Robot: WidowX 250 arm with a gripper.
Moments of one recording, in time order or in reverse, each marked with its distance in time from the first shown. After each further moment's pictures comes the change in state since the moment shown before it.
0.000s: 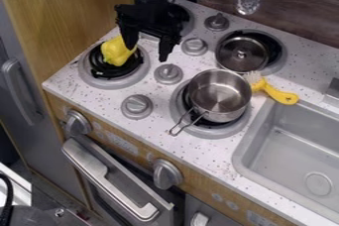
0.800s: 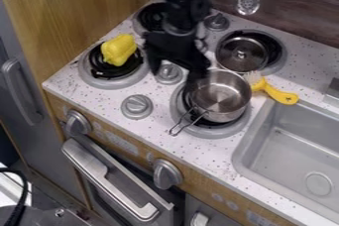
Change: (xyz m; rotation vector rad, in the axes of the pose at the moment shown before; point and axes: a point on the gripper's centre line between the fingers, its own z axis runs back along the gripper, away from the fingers) arm -0.022 -0.072 0.000 0.022 -0.083 -0.092
